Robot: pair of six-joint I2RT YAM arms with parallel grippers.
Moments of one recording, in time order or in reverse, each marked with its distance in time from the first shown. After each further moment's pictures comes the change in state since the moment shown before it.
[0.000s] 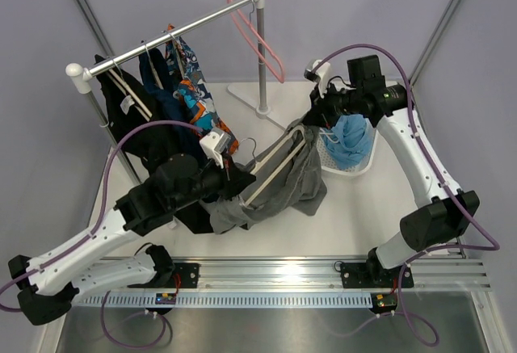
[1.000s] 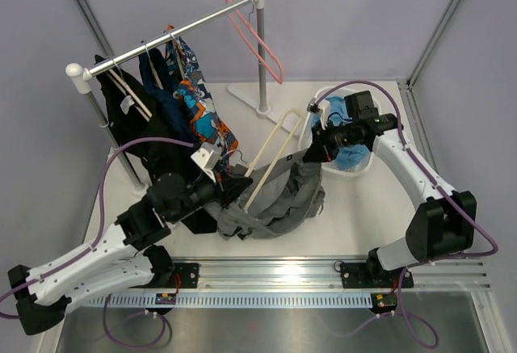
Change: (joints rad) left arm -0.010 -0.177 -0.244 0.275 -0.018 0.119; right arm -0.035 -0.072 -0.409 0.070 -0.232 0.096
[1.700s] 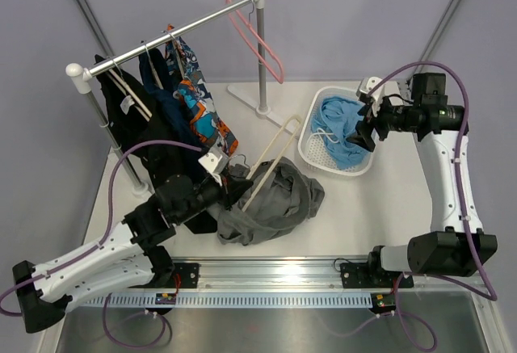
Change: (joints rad) left arm -0.005 0.054 -0.058 0.100 -0.057 0.065; right arm -0.326 -0.126 0.193 -0.174 0.070 -0.485
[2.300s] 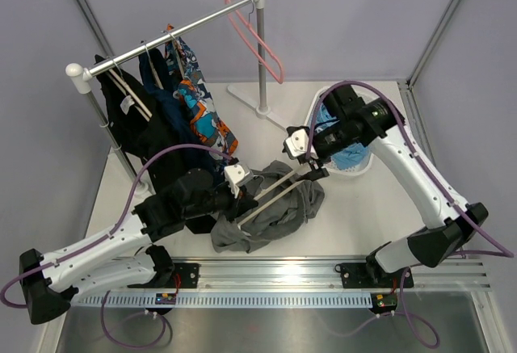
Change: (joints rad) left arm 0.000 0.119 0.072 -0.275 0.259 0.172; right arm 0.614 0.098 0.246 -0.367 -0.079 -0.575
